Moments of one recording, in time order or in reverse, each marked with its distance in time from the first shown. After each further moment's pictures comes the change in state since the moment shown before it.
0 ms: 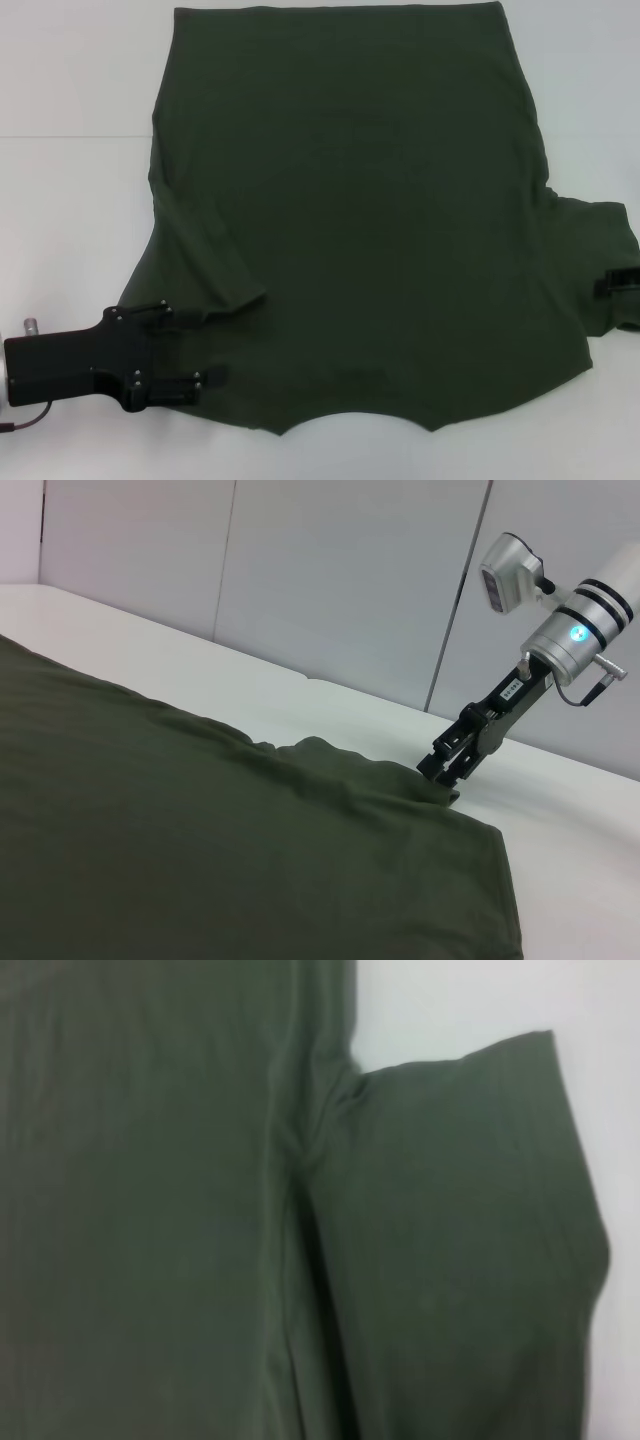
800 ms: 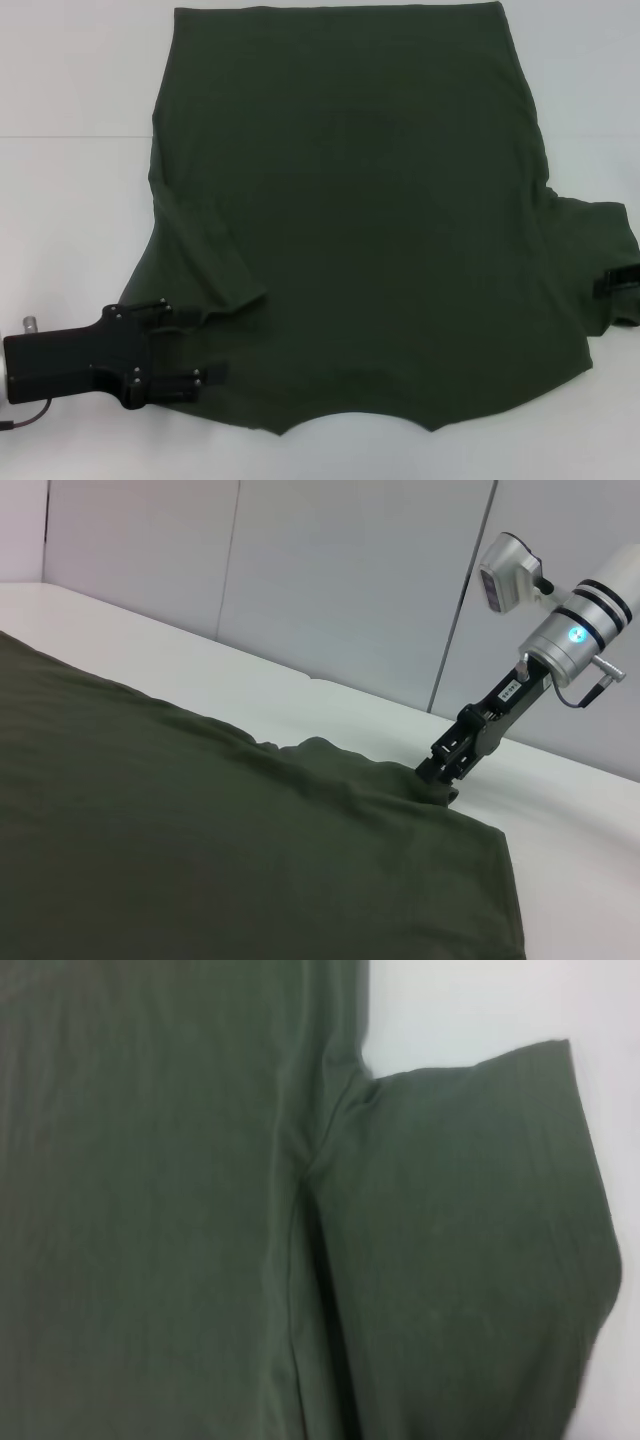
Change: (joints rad) left arm -0.002 0.000 -0.001 0.005 0.000 -0.002 -0.012; right arm 0.015 -0.004 -0.012 0.020 -0.002 0.018 -0.004
